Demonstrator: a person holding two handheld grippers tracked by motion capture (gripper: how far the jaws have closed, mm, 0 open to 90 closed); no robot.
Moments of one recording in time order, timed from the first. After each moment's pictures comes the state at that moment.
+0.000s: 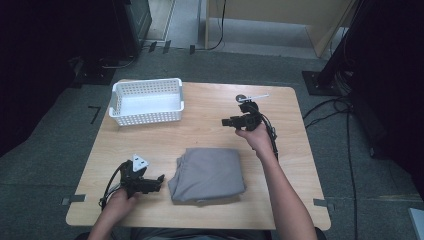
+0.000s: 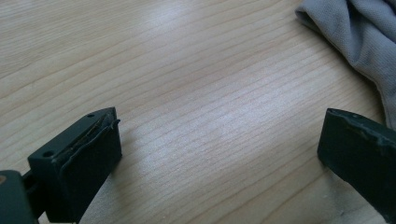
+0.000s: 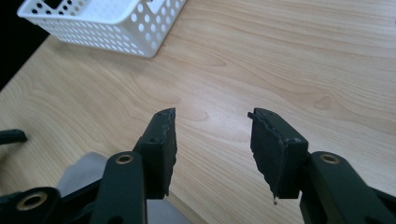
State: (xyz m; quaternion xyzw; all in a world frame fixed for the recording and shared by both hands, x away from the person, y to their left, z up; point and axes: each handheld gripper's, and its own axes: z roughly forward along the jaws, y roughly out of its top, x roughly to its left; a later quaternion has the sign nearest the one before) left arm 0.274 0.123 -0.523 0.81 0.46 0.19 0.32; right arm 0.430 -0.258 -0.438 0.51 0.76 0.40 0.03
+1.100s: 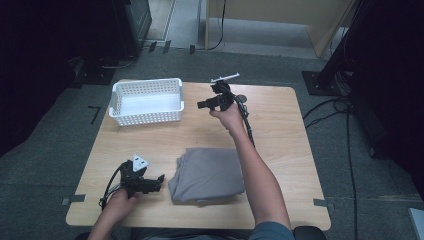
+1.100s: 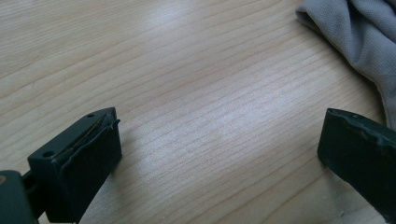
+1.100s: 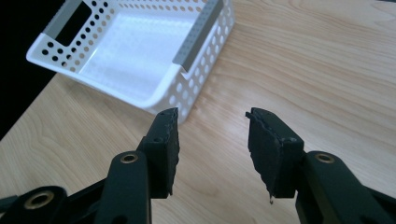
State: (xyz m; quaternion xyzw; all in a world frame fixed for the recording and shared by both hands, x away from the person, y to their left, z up) left arm 0.274 0.123 -0.523 0.81 0.46 0.19 0.32; right arm 0.502 -0.176 -0.425 0.50 0.77 0.40 0.01
